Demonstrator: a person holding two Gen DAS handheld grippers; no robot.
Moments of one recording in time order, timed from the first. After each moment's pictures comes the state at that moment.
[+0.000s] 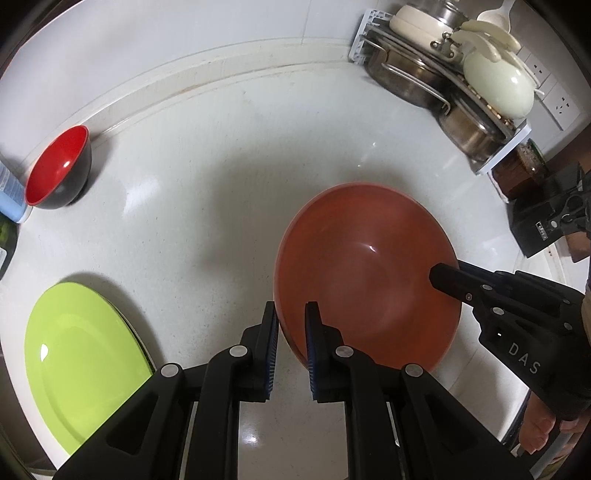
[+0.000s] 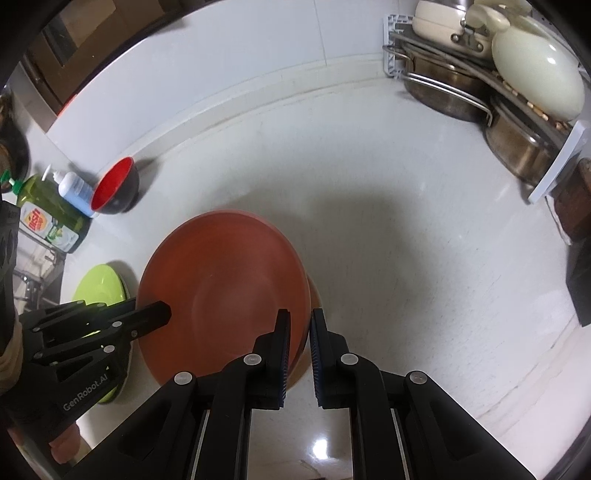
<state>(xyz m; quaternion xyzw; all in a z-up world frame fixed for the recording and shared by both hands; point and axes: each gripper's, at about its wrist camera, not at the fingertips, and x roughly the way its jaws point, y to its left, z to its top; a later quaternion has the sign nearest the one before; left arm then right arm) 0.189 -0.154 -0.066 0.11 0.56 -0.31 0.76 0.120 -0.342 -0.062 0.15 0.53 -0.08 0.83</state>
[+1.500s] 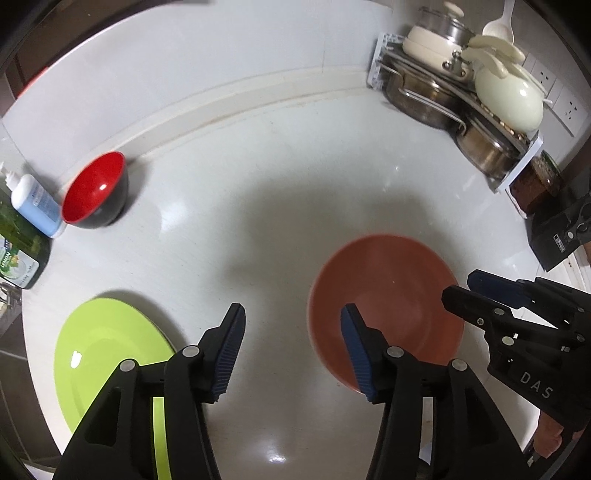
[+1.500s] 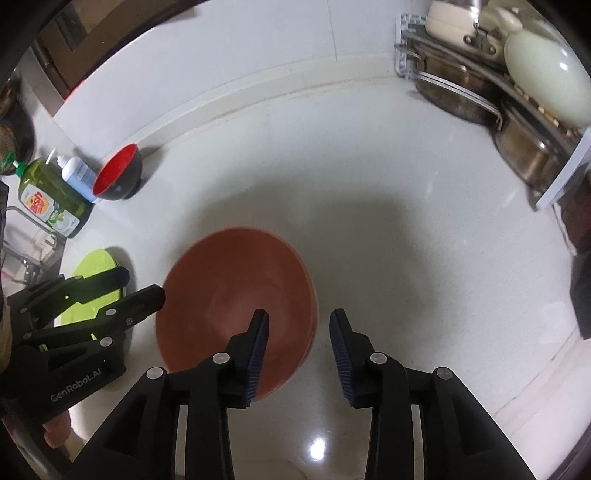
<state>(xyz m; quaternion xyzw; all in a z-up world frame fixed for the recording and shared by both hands) 0.191 -0.143 -0.043 0.12 0.51 -0.27 0.80 0.119 -0.339 -0.064 0.13 0.53 -0.06 0.84</state>
